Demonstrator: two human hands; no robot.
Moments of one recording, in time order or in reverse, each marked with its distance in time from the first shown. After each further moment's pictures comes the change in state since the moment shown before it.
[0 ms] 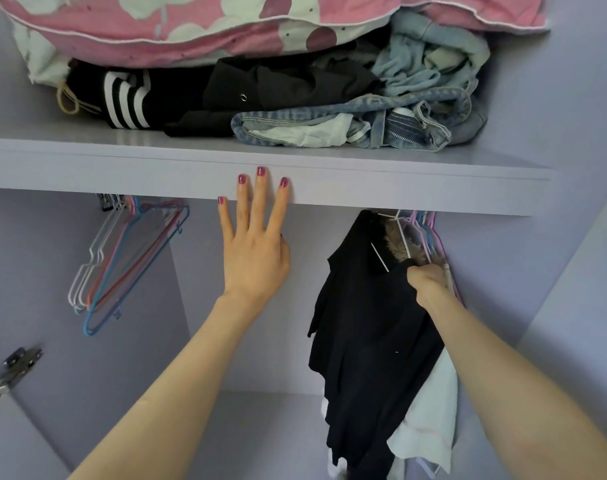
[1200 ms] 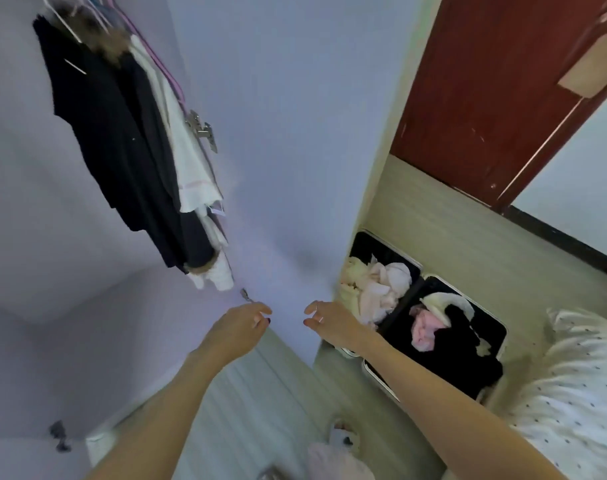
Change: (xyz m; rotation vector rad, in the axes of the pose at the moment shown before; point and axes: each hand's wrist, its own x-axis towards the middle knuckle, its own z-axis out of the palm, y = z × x) left_hand -0.405 0.193 -0.138 -0.736 -1.490 0.233; right_hand -0.379 0.413 -0.199 -0.466 -0.403 0.192
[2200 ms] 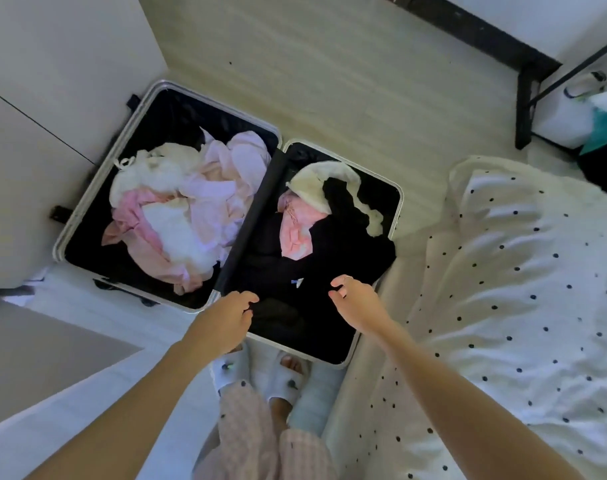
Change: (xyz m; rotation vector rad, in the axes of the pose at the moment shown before) left_hand 0.330 0.162 0.498 0.277 -0.624 0.120; right_hand 0.109 0.599 -0.048 0.279 0.108 0.658
